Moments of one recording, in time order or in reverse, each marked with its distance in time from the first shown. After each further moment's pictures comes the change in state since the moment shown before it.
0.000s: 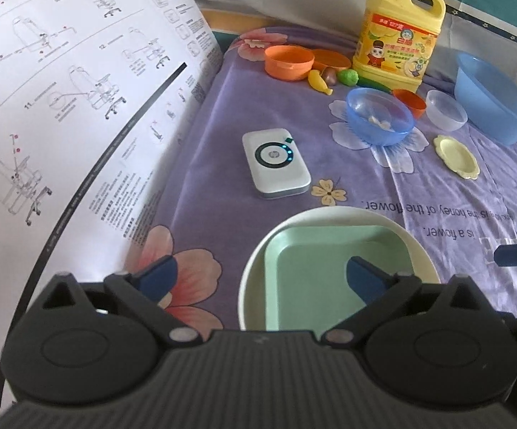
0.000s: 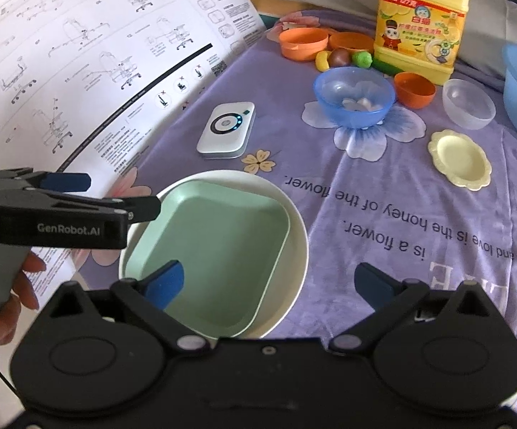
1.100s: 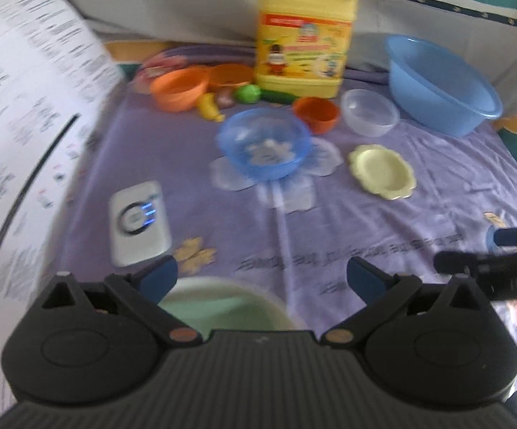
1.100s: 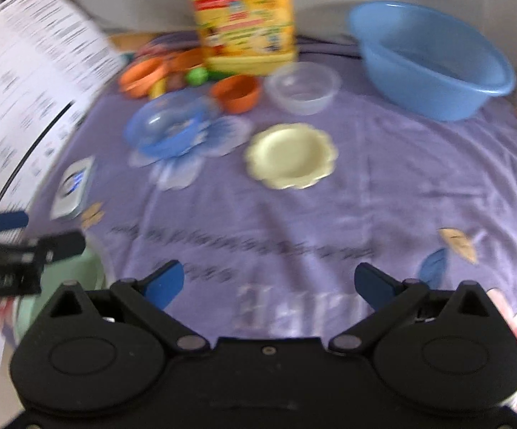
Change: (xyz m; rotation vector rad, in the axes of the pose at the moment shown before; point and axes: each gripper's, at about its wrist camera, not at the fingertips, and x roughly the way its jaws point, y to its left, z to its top) left arm 0.035 -0.135 0.053 0.151 -0.010 -0.089; right arm -0.008 -0.173 0.003 0.291 -0.047 -0.187
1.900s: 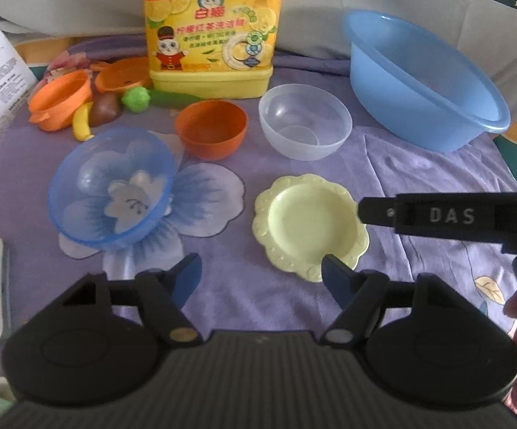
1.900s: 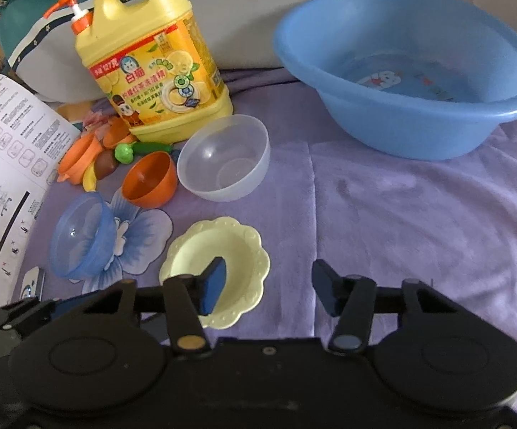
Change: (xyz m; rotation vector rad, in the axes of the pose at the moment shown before) left arm 0.123 -0.096 0.062 -0.013 0.043 -0.076; right arm 0.100 -0.090 0.085 0.121 -0.044 0.115
